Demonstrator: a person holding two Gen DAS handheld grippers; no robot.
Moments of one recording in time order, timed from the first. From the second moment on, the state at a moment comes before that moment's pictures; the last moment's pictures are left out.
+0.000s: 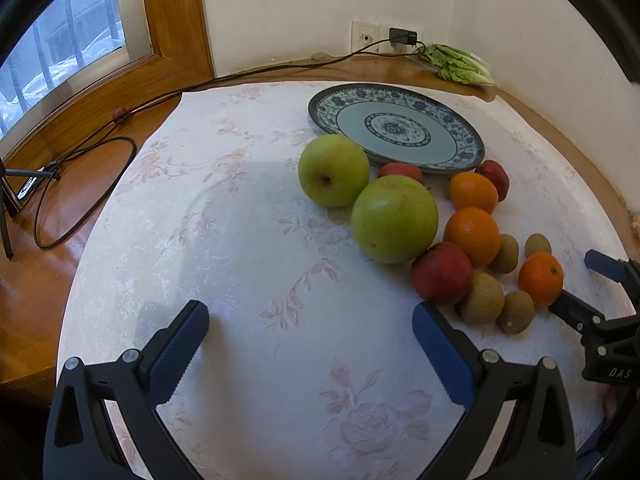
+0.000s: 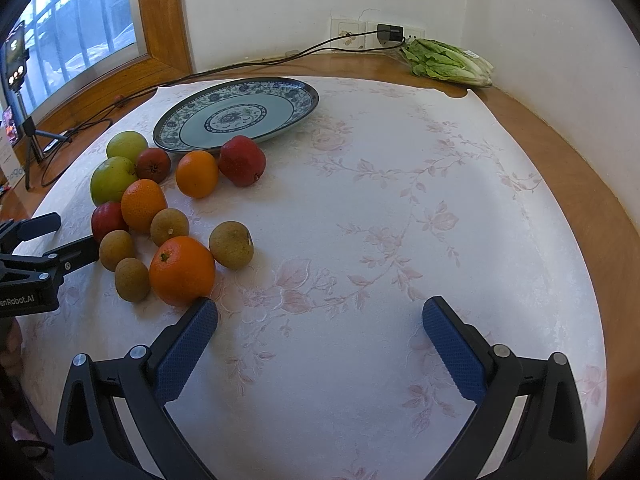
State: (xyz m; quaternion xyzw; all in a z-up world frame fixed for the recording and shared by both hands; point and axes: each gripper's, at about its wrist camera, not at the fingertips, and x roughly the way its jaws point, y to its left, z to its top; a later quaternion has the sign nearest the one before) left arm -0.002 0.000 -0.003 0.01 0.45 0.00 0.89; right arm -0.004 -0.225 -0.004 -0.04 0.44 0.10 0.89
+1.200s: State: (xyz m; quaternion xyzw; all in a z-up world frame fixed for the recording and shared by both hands) left arm 0.008 0.007 0.039 -0.03 0.45 -0.02 0.89; right arm -0.014 -0.219 0.021 0.01 0.46 0.18 0.87
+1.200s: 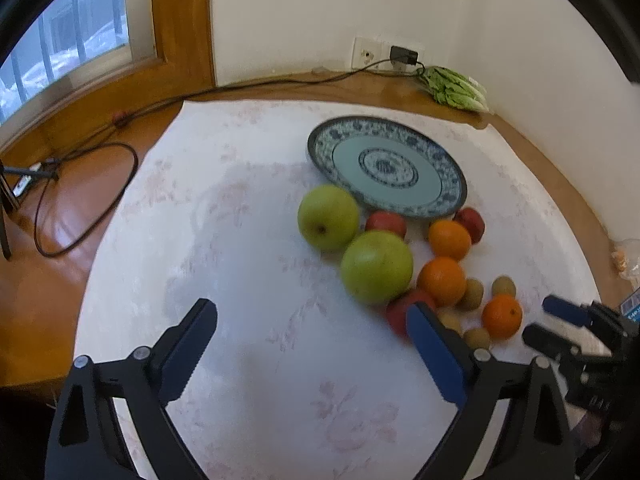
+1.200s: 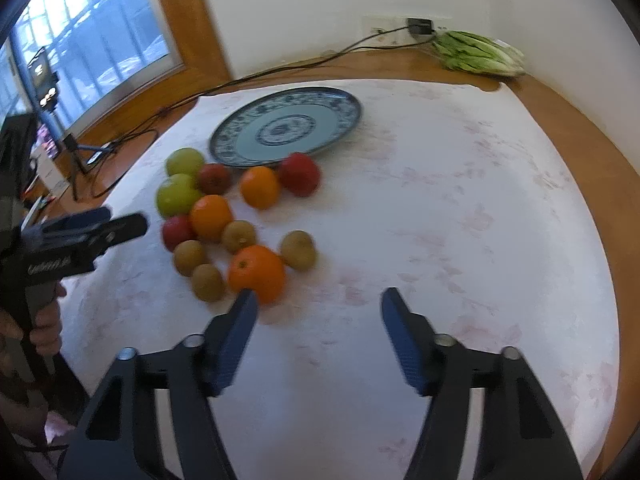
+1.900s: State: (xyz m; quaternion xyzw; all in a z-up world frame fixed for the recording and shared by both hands) left arm 0.034 -0.013 0.035 -0.05 0.45 -0.04 0.89; right arm -0.013 -0.193 0.012 0.00 0.47 0.23 0.85
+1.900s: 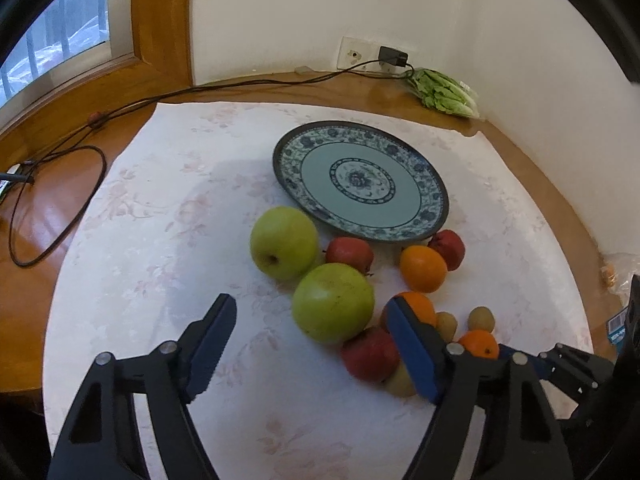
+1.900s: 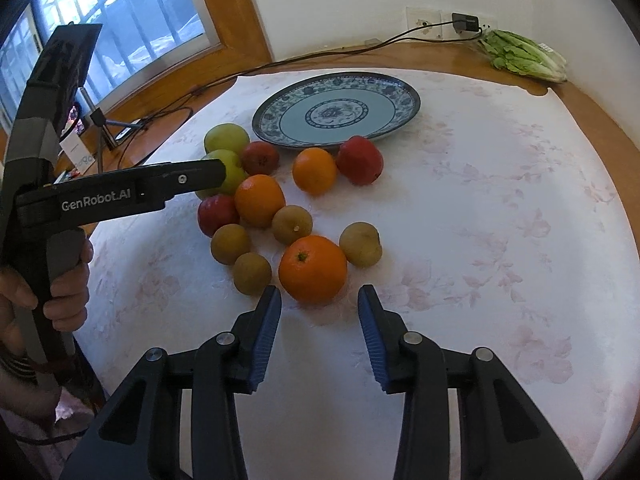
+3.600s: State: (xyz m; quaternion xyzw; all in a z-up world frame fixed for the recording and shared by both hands) left arm 0.030 -0.015 0.032 -0.07 0.46 -0.07 0.88; right arm -0.003 -0.188 0.014 0.01 0.46 0.23 0.85
